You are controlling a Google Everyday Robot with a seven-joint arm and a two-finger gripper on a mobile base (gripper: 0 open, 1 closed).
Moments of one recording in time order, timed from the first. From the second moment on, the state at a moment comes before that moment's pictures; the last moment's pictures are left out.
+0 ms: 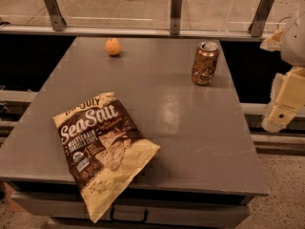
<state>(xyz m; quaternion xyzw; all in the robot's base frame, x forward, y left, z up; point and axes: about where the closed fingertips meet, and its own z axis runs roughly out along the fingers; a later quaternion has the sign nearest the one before) 0.438 -0.216 0.977 -0.60 0.78 -0.04 0.16</state>
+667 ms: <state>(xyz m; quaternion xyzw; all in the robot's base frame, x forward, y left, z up) 0.457 -0.222 0.969 -0.60 0.78 -0.03 0.18</state>
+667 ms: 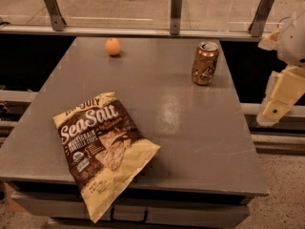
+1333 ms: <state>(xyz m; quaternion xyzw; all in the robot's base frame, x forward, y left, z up) 0.574 -0.236 0.932 -0.57 0.77 0.01 0.27</state>
